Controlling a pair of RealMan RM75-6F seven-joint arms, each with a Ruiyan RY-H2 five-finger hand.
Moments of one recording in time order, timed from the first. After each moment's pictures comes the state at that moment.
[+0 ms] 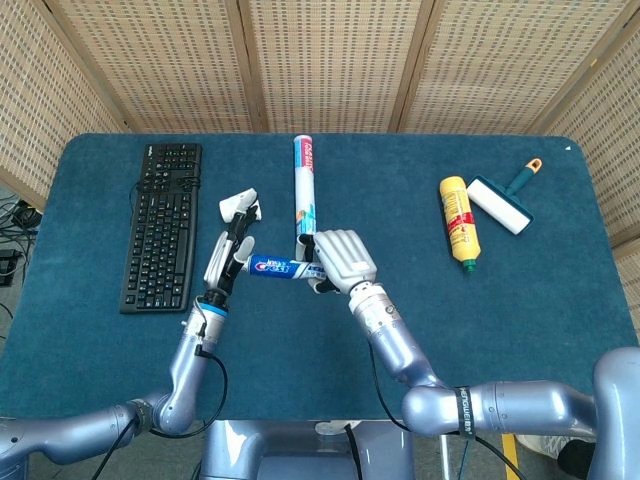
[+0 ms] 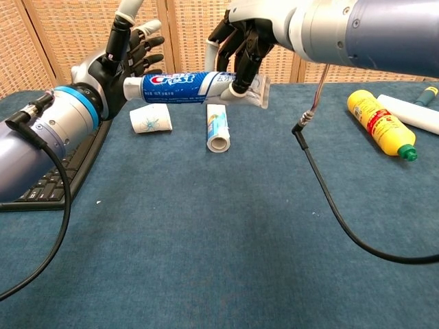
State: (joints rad) left arm -0.67 -1.82 -0.44 -1.47 1.18 1.09 -0.66; right arm 1.06 -1.48 0.43 -1.88 -0.53 1.09 -0.49
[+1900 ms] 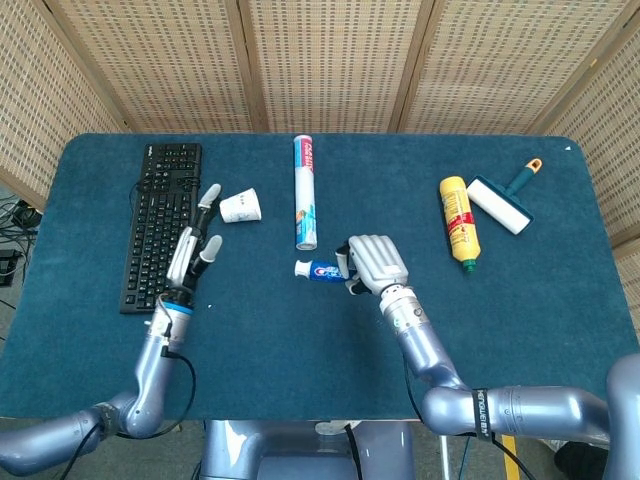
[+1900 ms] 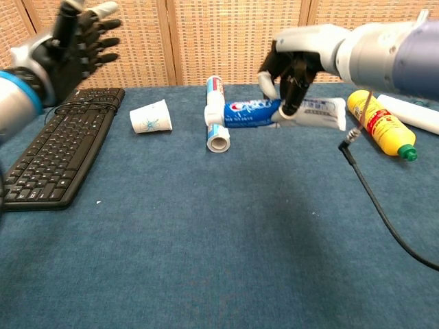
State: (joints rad) left arm -0.56 -1.65 -0.41 -1.53 1.25 1.14 -0.62; right arm 1.00 -1.44 0.29 -1.83 -0.56 1.13 -0.45
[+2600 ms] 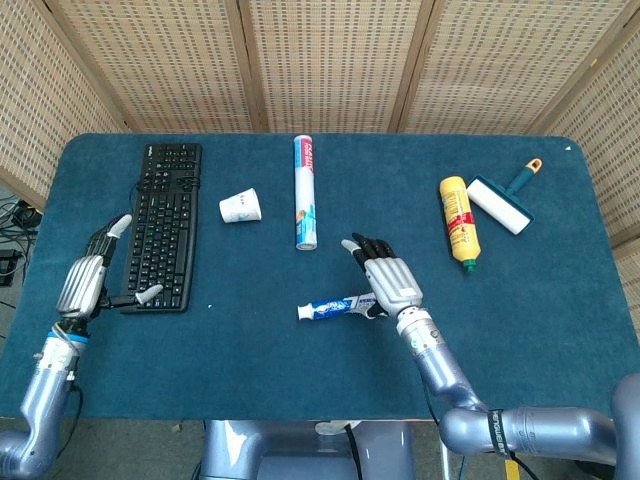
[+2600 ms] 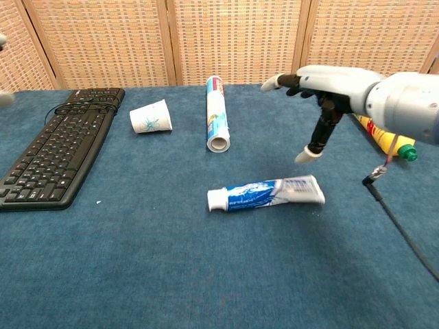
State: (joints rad) left arm -0.36 -1.29 -0.18 -1.56 1.35 1.24 -0.26; right arm 0.86 -1.45 0.19 -1.82 -0.78 1.15 -0.35
